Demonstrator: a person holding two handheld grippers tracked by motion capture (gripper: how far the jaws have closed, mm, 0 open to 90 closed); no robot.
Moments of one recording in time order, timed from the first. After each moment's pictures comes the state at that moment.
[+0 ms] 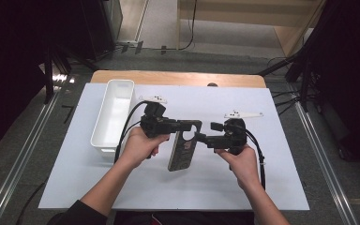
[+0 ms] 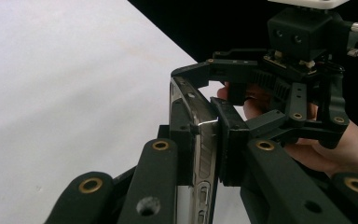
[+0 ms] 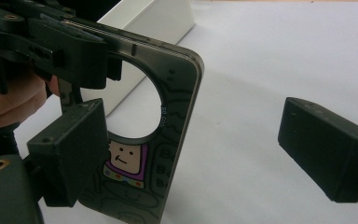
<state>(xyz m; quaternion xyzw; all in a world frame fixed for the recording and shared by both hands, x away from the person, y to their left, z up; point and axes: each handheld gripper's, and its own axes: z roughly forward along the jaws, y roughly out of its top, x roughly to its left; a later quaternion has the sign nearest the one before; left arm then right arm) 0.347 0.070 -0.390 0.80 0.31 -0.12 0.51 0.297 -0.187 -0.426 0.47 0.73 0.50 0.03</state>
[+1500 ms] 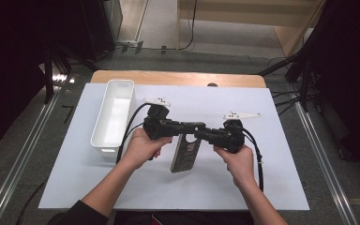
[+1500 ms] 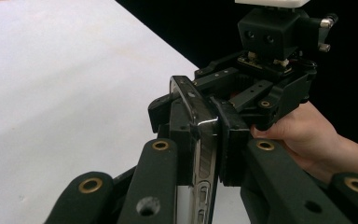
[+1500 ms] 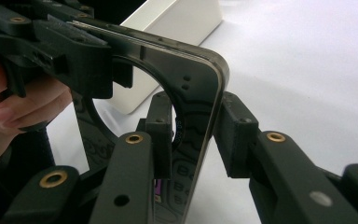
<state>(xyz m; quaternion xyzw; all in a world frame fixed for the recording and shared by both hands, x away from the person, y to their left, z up) 0.342 0.063 -0.390 0.80 0.28 -0.12 0.51 0.302 -0.188 -0.437 0.44 0.72 0.53 -0.02</state>
